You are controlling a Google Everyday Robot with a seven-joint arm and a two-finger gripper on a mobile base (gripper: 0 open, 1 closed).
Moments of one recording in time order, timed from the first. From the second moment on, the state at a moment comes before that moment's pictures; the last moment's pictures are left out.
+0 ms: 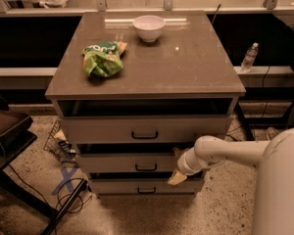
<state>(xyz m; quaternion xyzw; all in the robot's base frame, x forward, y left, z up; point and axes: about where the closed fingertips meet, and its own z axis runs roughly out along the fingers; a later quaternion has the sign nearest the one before) 0.568 -0.122 0.415 -0.64 0.73 0.09 0.24</state>
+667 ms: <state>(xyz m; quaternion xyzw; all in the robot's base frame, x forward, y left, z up) 0.567 -0.127 0.410 -0.64 0.73 0.09 0.23</state>
